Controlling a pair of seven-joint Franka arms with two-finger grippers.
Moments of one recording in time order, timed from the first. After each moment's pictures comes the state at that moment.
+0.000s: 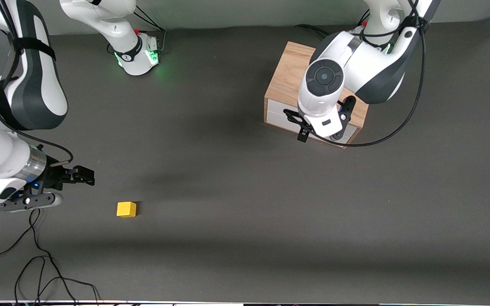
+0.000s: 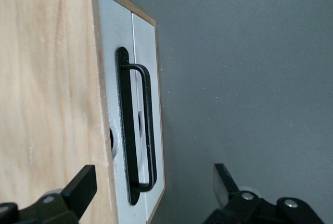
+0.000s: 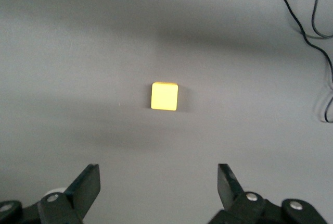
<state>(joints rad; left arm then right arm) -0.24 0.25 -0.41 -1.78 0.05 1.78 -1.83 0.06 0.34 -0.01 -1.53 0.00 1.89 -0.06</state>
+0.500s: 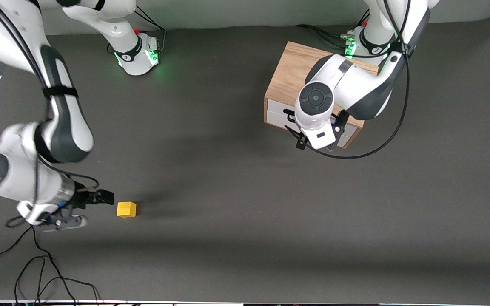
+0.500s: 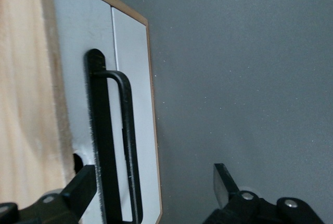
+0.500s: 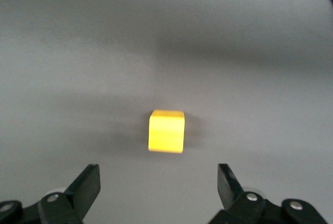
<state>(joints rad) -0.24 0.33 -0.41 -1.82 0.09 1.87 -1.83 0.06 0.55 -0.01 -1.53 0.03 2.11 -0.06</state>
